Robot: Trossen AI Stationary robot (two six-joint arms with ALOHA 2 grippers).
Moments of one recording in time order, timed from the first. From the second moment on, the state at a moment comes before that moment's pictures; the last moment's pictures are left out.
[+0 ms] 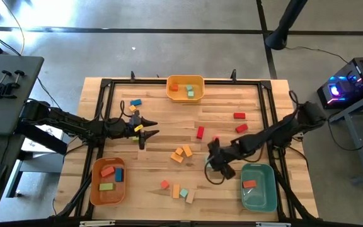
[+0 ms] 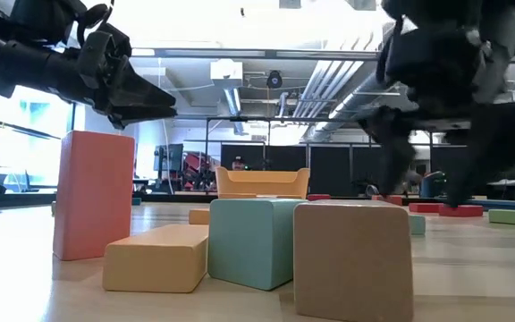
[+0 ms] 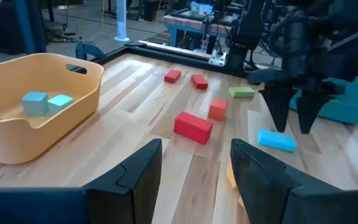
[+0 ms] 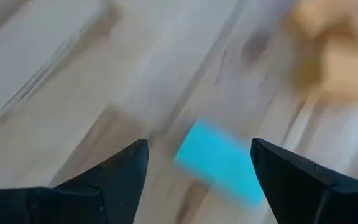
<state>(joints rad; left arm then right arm) -0.05 1.06 0.17 0.70 -0.28 -0.18 0.33 1.56 0.73 -0.14 -0.01 -0.28</state>
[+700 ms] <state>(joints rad) -0.05 1.06 0.17 0.70 -0.30 -0.19 0.13 1.78 0.74 -0.07 -0.30 -0.31</state>
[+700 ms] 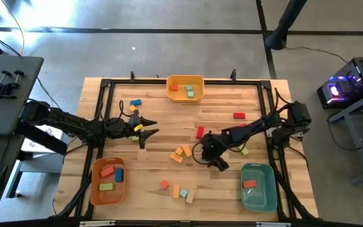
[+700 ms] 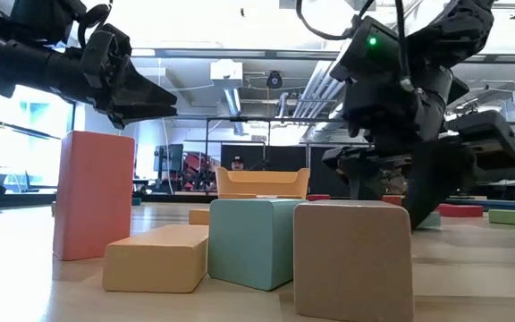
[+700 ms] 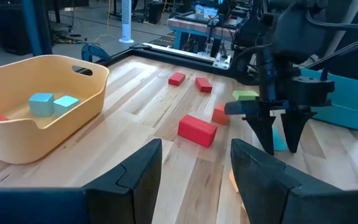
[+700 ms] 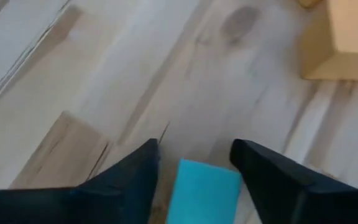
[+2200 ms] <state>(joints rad) -0.05 1.06 0.17 0.74 -0.31 -0.08 0.29 1.66 0.68 0.09 0.15 0.28</state>
